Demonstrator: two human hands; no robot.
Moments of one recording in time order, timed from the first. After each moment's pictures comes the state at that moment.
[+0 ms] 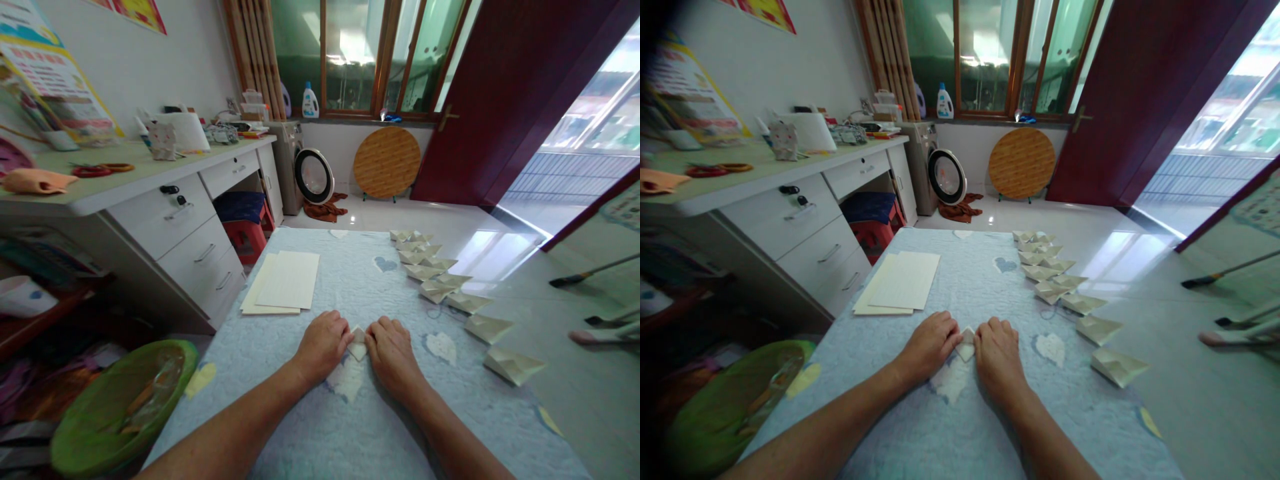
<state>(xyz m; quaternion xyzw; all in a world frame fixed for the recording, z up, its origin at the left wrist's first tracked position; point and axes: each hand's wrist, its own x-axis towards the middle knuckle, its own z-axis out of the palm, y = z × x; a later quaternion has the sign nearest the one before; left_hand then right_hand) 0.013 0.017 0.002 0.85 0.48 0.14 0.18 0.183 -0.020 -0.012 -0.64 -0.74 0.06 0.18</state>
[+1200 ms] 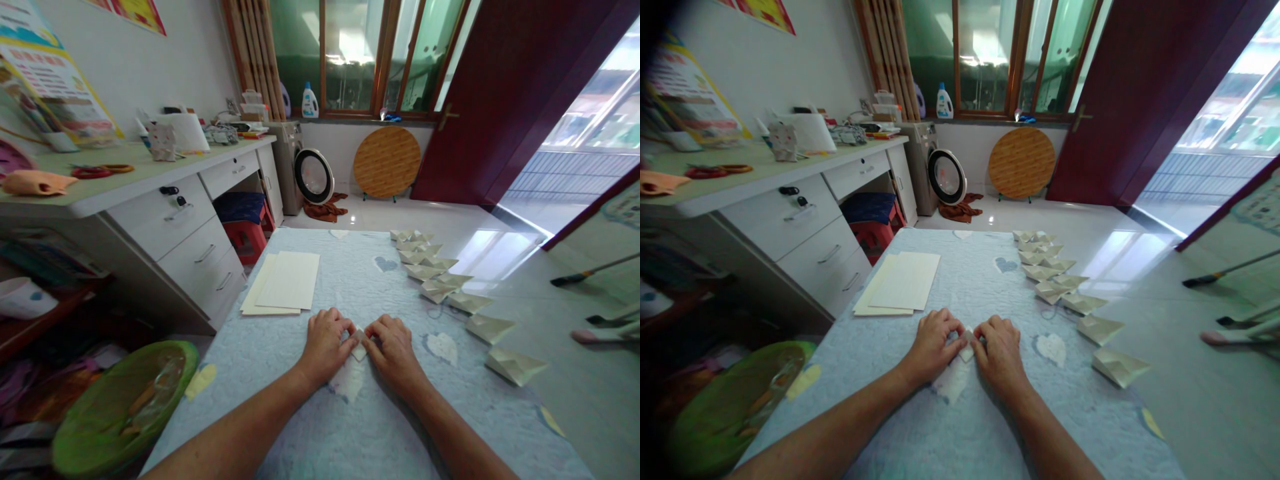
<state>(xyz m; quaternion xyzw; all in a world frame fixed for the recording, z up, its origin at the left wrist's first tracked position) 0.020 0.011 0.002 0.80 0.53 0.18 0.23 0.189 -0.018 -0.010 -0.62 -0.73 0.14 0.25</state>
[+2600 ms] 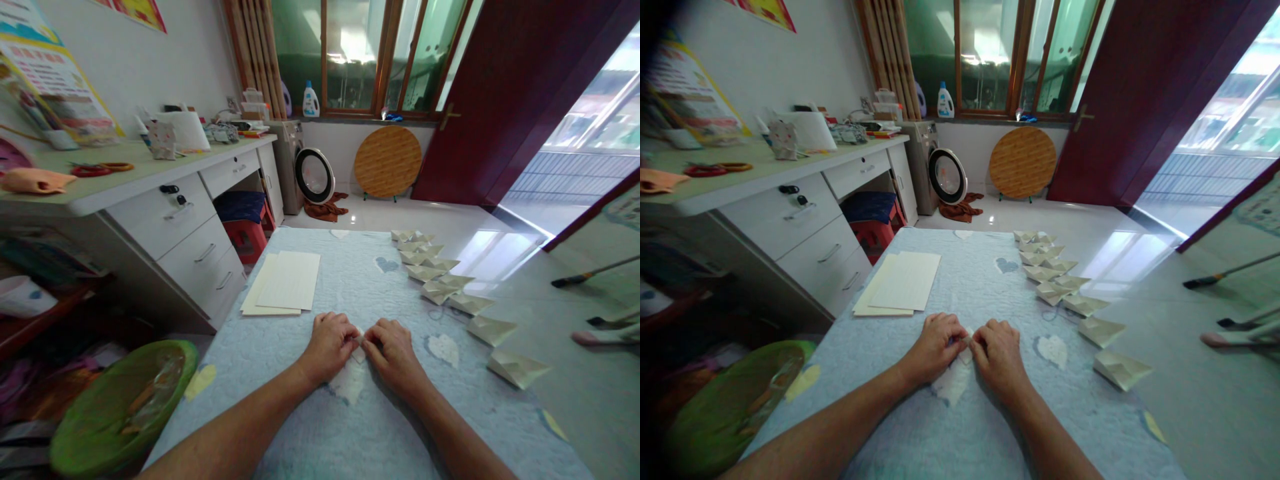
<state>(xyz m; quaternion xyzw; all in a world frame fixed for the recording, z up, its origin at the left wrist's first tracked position) 0.019 0.015 0.006 0.83 0.47 0.17 0.26 0.190 -0.018 -0.007 -0.60 -0.75 0.16 0.24</state>
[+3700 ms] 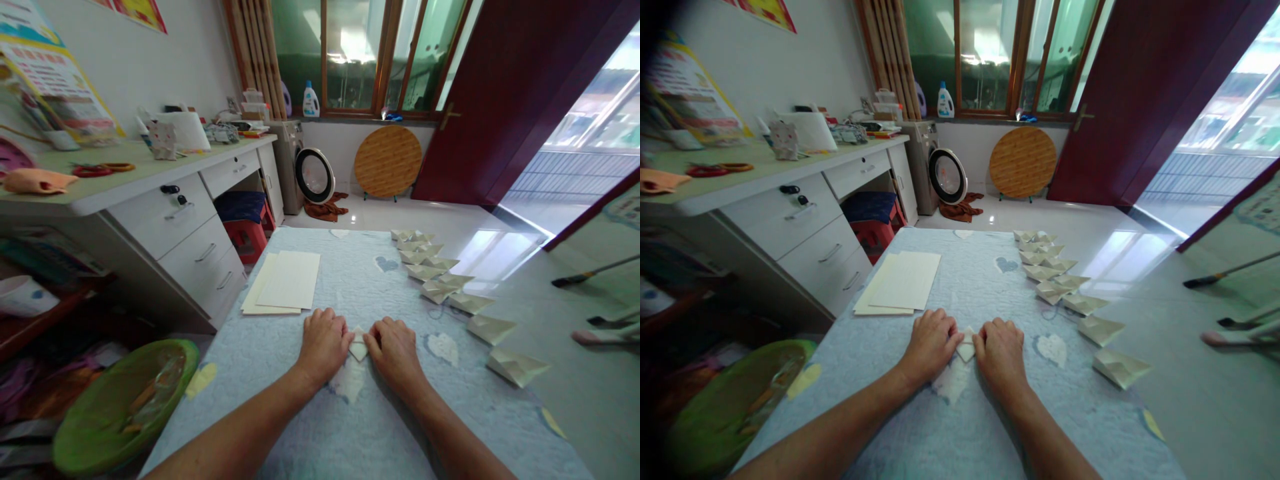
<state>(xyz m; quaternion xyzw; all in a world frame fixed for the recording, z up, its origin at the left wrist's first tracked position) 0.022 0.012 0.005 0.79 0.58 0.12 0.14 0.183 -0.016 -0.010 -0.68 -0.71 0.06 0.19</state>
